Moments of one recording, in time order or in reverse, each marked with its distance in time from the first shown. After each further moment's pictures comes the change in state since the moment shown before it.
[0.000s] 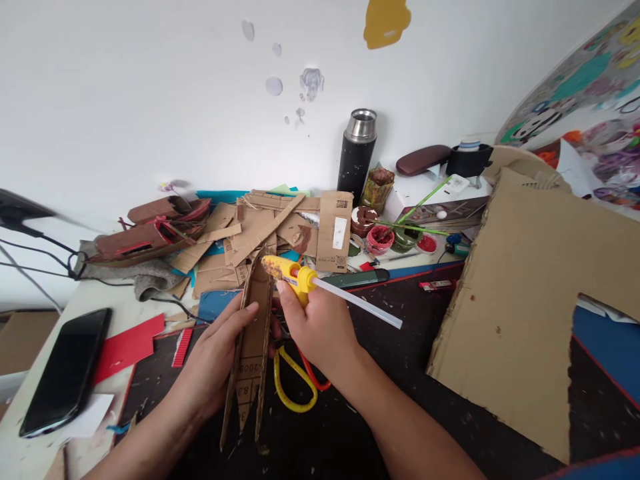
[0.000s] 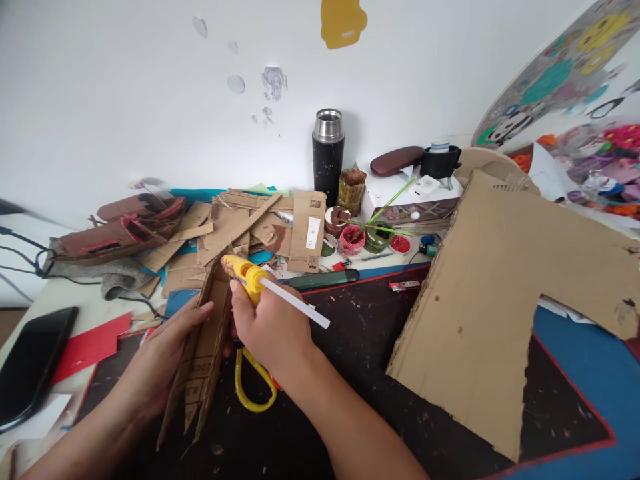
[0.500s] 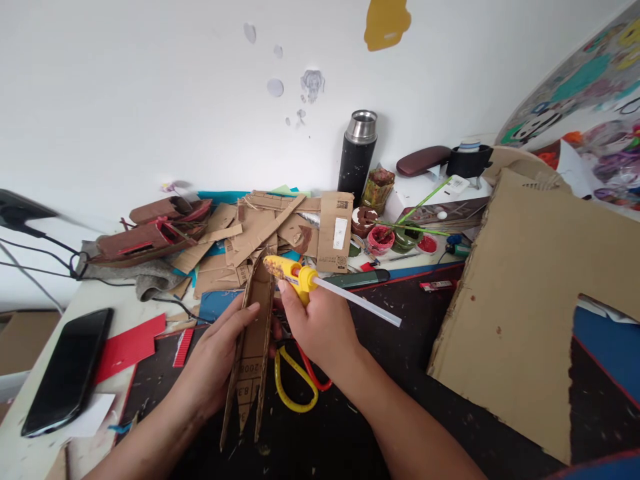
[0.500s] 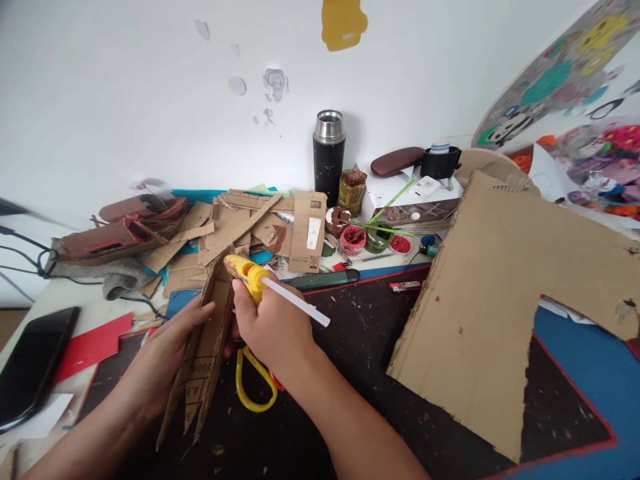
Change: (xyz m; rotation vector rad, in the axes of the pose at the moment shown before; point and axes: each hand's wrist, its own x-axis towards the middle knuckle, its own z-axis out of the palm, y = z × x) left_hand 0.000 0.001 -0.001 0.010 -0.041 0.016; right_hand 0.001 0.002 0.001 -0.049 -0.003 0.002
